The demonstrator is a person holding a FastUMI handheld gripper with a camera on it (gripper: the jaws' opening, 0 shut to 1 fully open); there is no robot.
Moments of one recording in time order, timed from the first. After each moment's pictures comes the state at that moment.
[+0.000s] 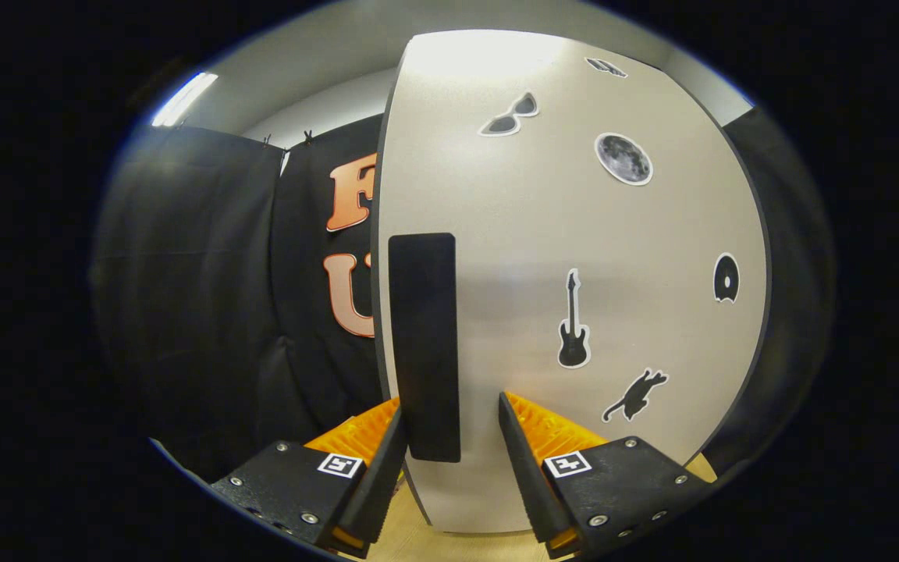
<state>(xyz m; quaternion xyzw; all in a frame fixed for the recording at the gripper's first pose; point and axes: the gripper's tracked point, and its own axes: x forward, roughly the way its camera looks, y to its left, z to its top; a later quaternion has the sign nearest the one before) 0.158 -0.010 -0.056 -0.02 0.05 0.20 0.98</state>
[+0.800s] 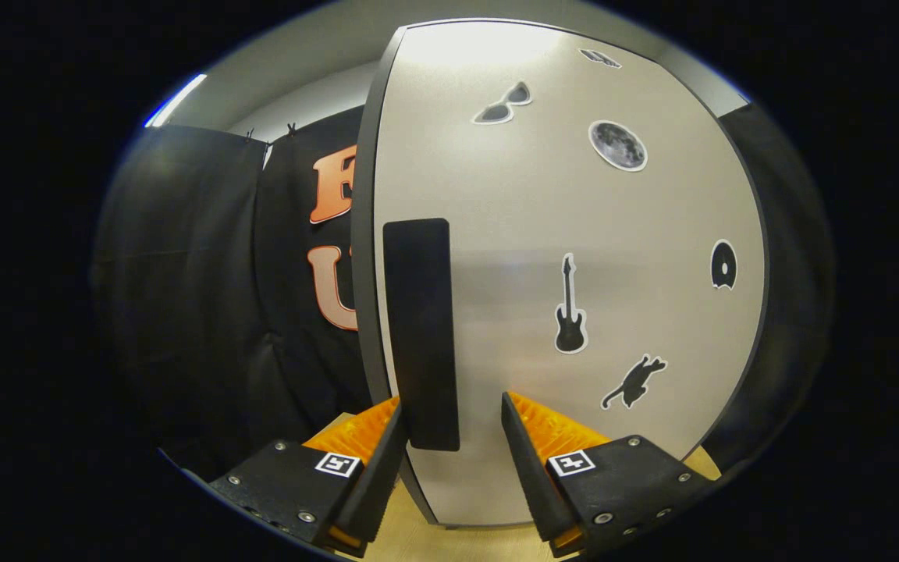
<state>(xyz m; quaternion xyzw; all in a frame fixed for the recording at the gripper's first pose) 0.152 -0.016 -0.057 -0.01 0.07 0.18 0.98</state>
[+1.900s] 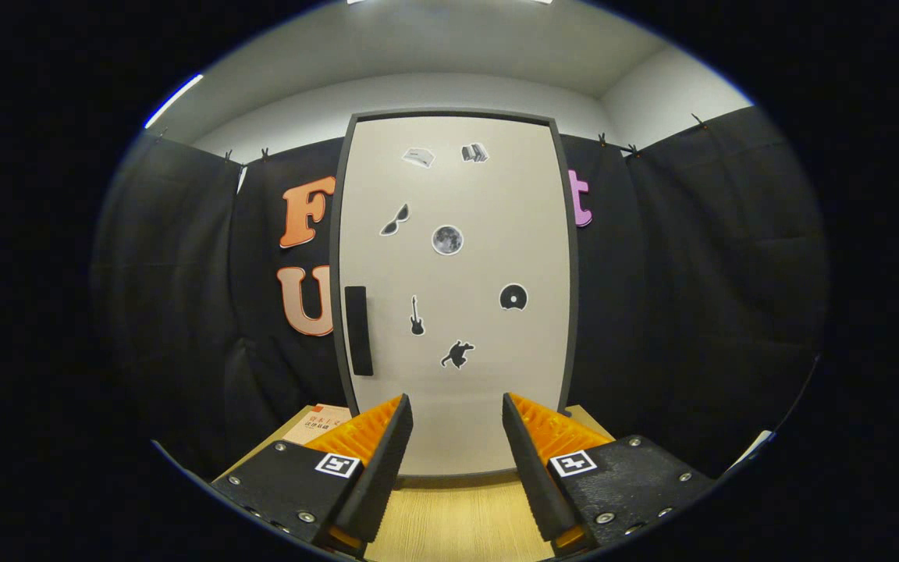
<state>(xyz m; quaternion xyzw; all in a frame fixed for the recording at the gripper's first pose) -0.016 -0.185 0.002 -0.02 0.04 0.07 1.00</state>
